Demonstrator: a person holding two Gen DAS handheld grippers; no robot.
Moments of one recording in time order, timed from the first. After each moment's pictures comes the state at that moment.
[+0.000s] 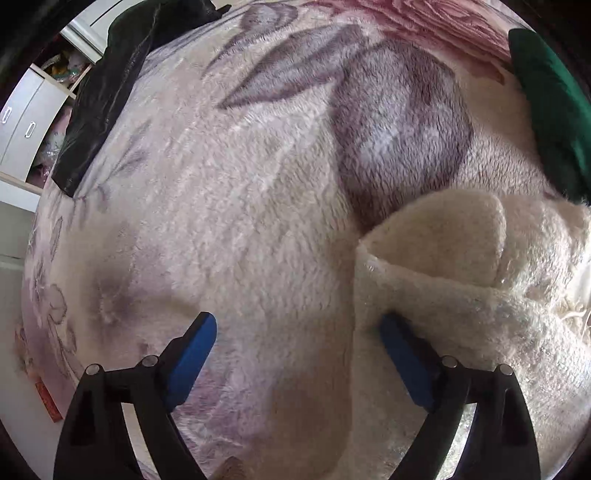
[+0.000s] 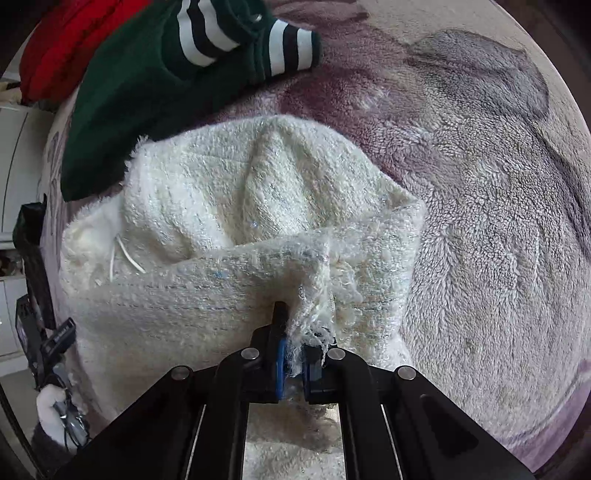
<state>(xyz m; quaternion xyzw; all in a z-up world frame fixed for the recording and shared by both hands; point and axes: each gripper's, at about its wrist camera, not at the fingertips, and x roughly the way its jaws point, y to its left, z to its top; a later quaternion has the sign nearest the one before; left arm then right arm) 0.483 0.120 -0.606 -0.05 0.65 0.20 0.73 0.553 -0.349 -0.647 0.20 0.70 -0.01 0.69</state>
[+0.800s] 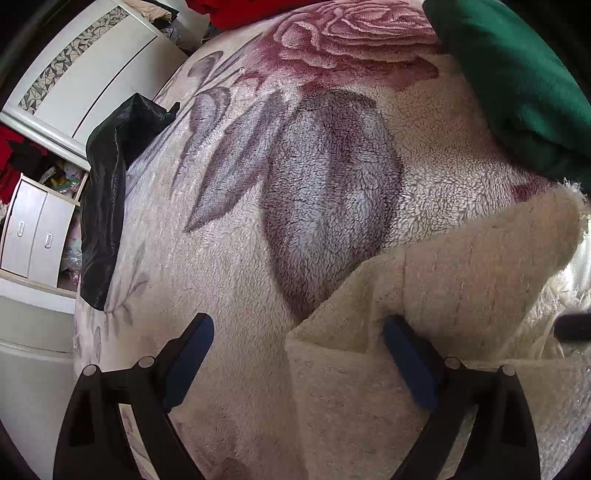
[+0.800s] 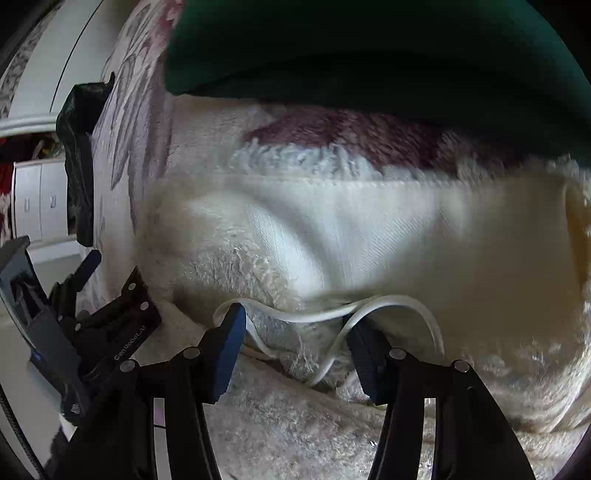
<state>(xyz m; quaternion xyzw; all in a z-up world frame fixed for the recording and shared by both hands) 0.527 0.062 -0.592 0.12 0.60 0.18 0.77 0.669 -0.098 -0.692 0.10 0.74 0.23 0.63</state>
